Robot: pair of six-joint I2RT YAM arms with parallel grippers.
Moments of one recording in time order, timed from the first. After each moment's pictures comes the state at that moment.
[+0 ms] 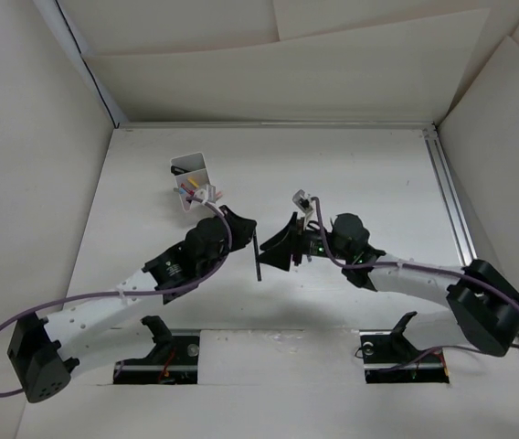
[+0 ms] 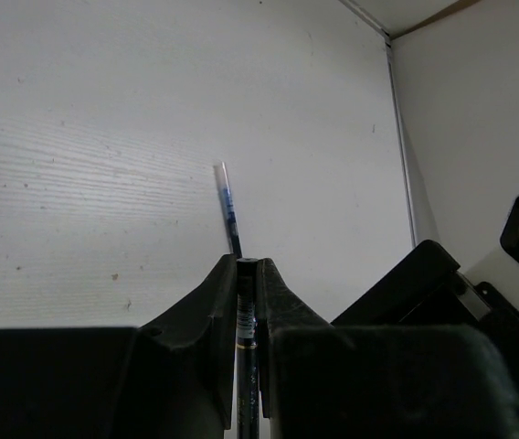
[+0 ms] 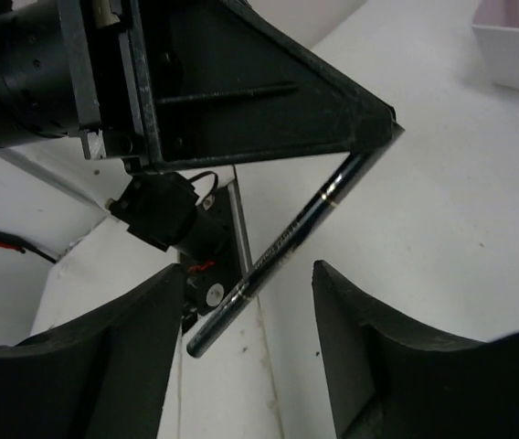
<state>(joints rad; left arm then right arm) -0.90 0.94 0.69 -0.10 -0.45 -0.96 0.78 1.30 0.55 0.76 -0.60 0.64</state>
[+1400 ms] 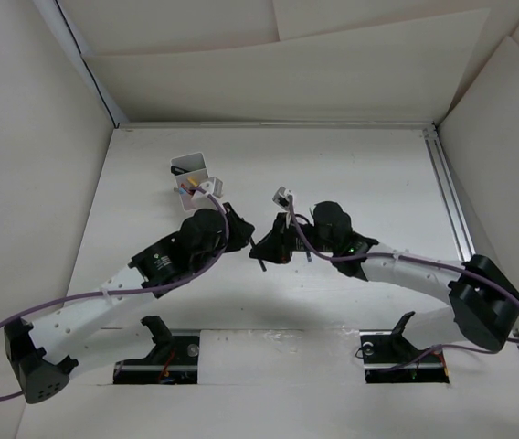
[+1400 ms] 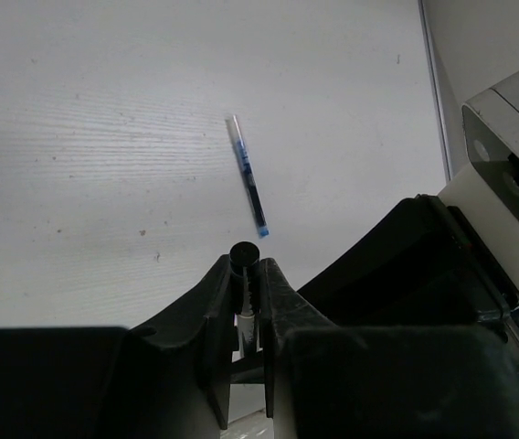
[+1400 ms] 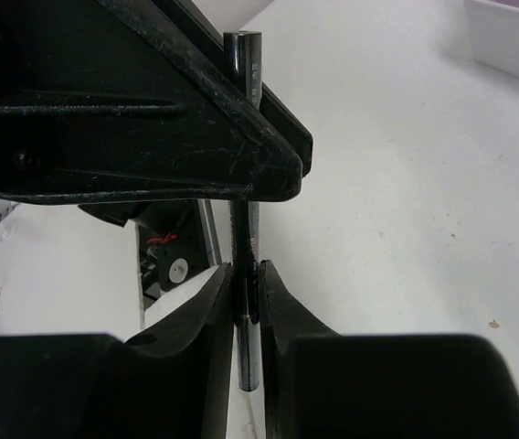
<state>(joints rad) -0.91 0.92 0.86 -0.40 -0.35 -0.86 0.83 1.37 0.74 0.45 -0.55 0.45</state>
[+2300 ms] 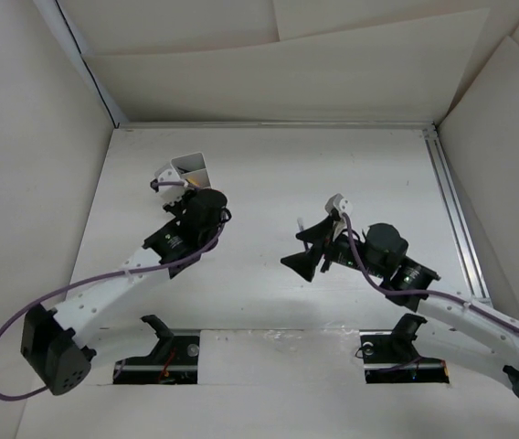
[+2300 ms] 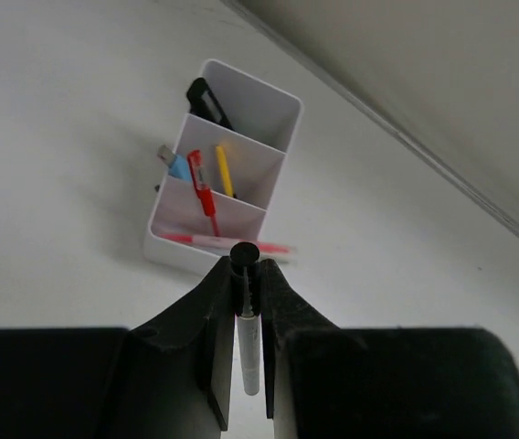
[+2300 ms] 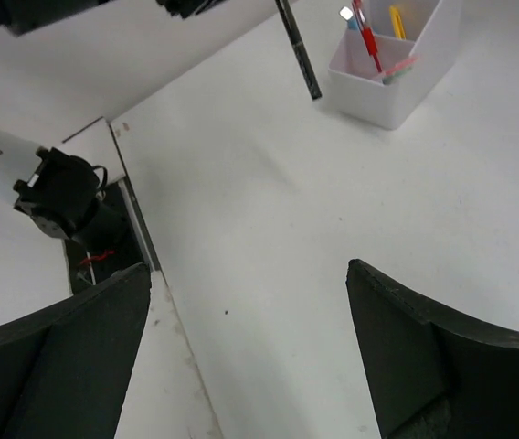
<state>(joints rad) -0.75 1.05 0.88 -0.32 -1.03 -0.89 0.83 0.84 0.59 0.18 -0.30 0.30</state>
